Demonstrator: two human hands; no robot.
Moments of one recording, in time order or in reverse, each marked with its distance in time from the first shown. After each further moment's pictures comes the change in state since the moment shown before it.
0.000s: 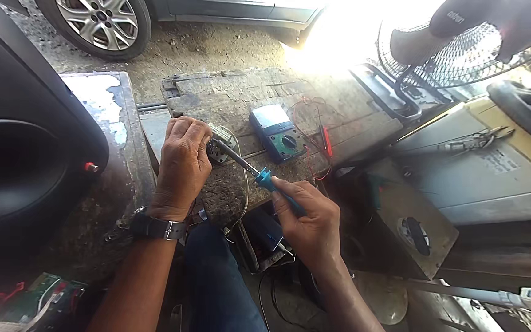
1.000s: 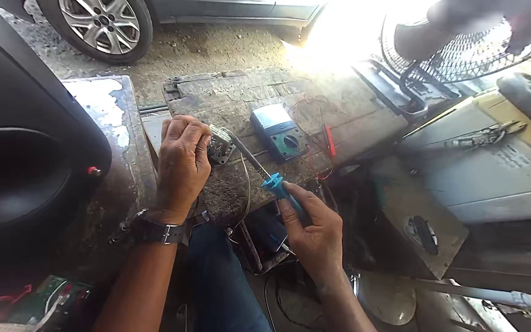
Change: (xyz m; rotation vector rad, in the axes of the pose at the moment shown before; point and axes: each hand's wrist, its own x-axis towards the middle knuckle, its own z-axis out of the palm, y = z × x) left_hand 0.001 -0.001 -0.004 -0.025 0.008 -0.027; right_hand -0.018 0.007 0.001 0.067 0.038 0.097
